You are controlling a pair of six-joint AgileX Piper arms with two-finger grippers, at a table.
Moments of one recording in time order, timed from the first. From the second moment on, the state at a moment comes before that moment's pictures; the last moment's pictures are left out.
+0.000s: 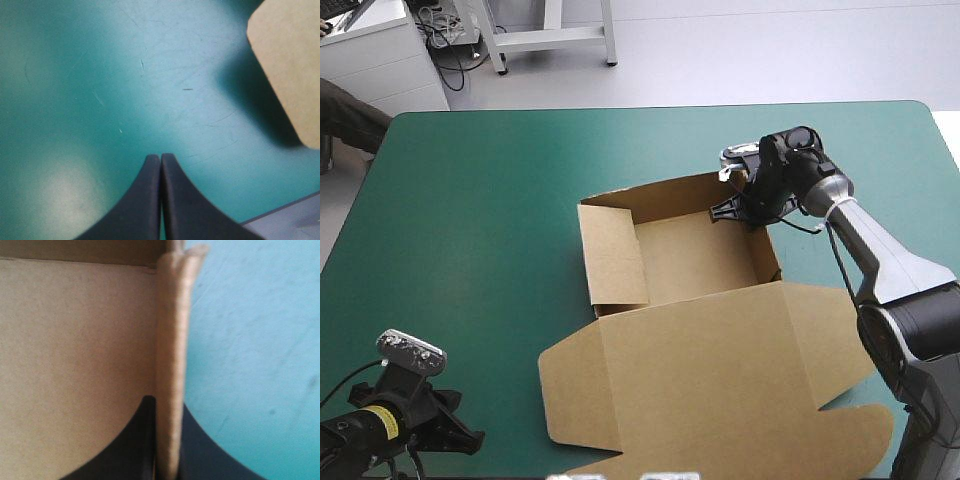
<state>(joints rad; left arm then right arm) -0.46 0.50 -0.63 0.04 1.21 -0.09 0.34 1.90 -1.71 -0.03 1.15 0.06</state>
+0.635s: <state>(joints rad) -0.46 0.50 -0.63 0.07 1.21 -0.09 -0.15 1.90 -1.96 -0.05 1.19 -0.08</state>
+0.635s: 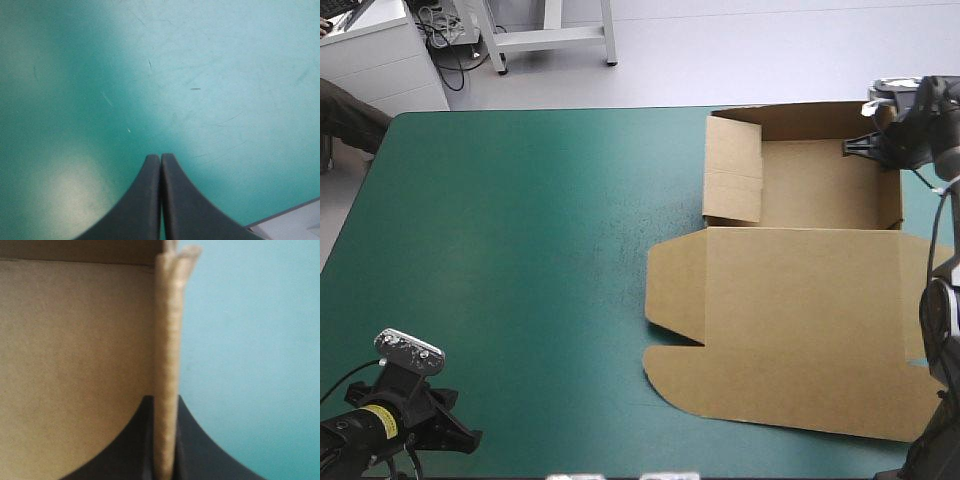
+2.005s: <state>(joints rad) -0.46 0.50 -0.63 0.09 1.20 -0.12 -0.50 2.03 -2.06 0.08 1.24 -0.21</state>
